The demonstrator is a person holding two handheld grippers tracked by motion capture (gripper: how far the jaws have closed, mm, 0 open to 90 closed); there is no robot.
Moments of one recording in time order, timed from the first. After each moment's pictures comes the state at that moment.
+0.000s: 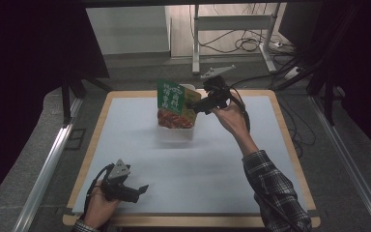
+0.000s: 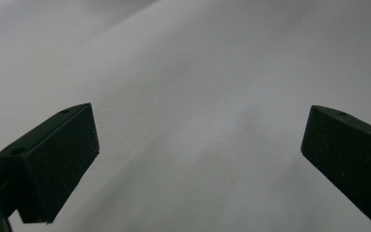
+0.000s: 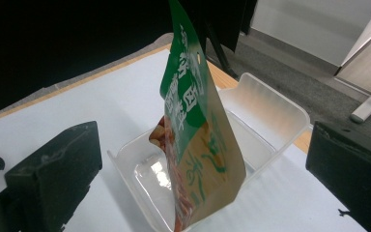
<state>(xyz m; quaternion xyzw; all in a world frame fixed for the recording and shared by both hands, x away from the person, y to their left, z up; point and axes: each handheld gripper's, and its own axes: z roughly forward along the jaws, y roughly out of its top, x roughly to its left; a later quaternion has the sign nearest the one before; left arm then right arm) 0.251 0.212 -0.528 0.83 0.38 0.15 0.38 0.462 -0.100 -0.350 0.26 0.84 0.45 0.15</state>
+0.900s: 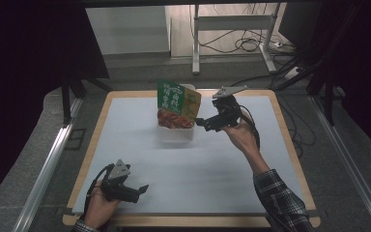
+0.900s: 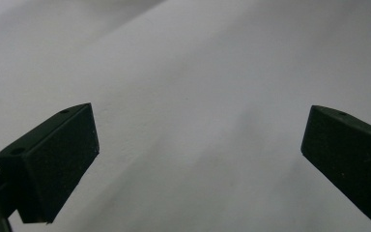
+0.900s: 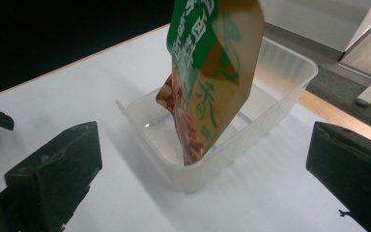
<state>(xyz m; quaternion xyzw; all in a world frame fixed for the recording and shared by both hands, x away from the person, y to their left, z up) 0.250 0.211 -0.528 0.83 0.38 0.16 0.38 0.430 -0.135 -0.387 0.27 0.84 0.45 0.14</state>
